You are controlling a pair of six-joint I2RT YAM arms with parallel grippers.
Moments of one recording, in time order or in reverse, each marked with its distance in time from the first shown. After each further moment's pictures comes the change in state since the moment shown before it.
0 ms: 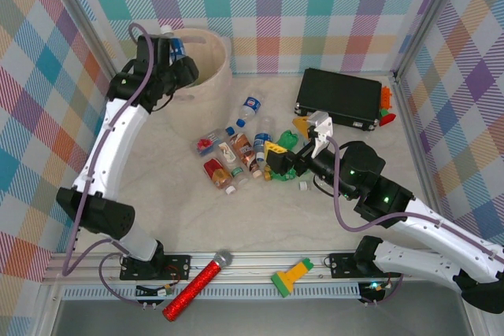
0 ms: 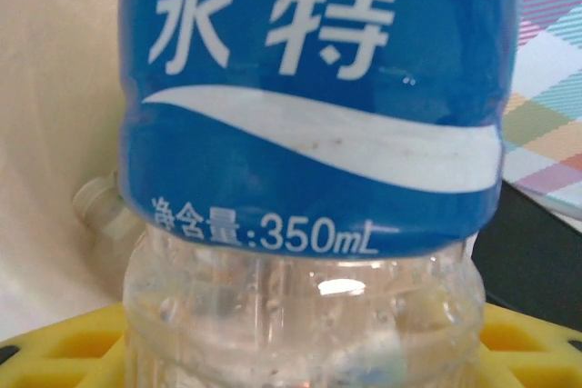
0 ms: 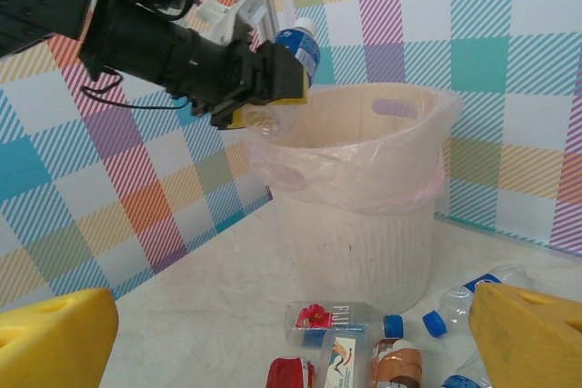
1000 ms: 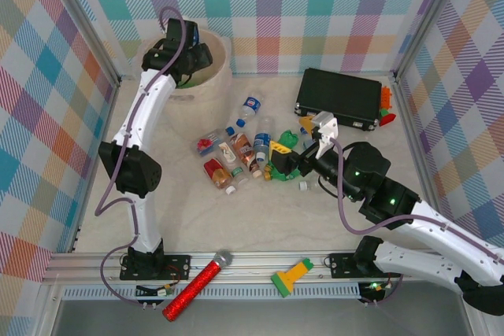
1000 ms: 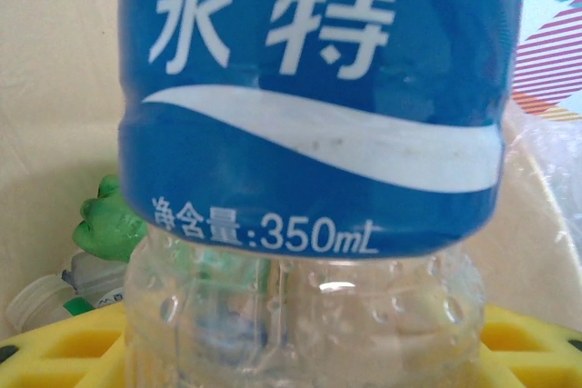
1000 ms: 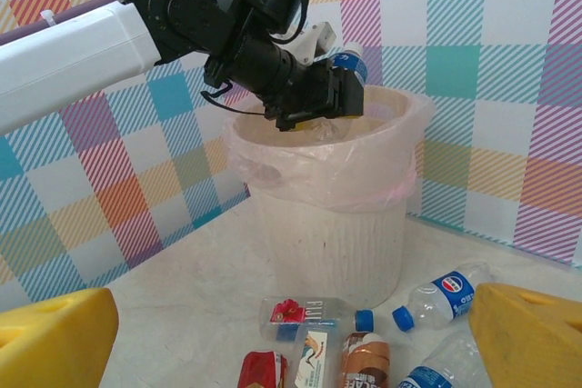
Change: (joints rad) left arm 0.002 0.422 0.373 -0.009 -0.061 0.045; right arm 0.000 -0.029 0.013 -0.058 0.039 -0.046
